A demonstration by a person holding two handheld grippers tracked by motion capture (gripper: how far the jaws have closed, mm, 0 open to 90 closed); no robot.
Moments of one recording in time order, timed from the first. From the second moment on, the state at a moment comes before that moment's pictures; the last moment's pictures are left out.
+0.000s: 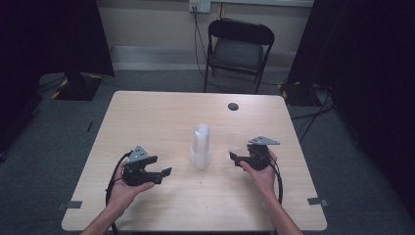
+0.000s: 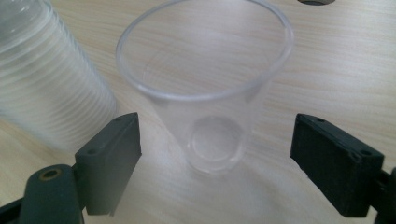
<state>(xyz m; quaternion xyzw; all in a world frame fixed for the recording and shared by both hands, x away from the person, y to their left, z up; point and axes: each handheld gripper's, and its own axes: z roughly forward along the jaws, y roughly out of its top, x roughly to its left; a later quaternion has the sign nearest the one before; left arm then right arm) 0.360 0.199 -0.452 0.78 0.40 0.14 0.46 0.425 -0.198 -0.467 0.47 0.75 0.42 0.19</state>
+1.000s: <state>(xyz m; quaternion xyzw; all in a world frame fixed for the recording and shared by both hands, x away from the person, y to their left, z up) 0.349 0.215 -0.459 0.78 0.44 0.15 0.43 0.323 -0.244 -0.455 0.45 0.77 0.41 0.18</state>
